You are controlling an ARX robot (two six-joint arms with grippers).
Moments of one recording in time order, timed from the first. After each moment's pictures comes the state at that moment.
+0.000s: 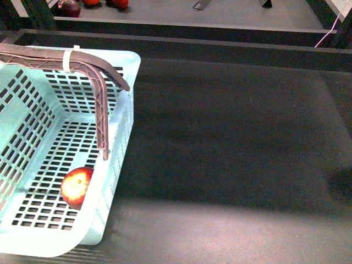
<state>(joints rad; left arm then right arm) -0.14 1.55 0.77 0.13 -0.22 -1.56 0.00 0.00 0.02 0.00 0.00 -0.01</state>
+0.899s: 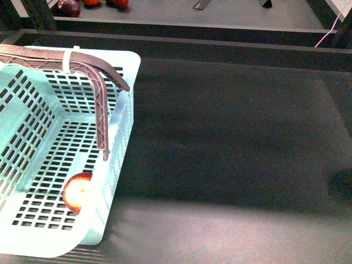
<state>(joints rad) -0.02 1.10 0.17 0.93 -0.01 -0.02 0.00 0.00 0.02 0.00 0.00 -0.01</state>
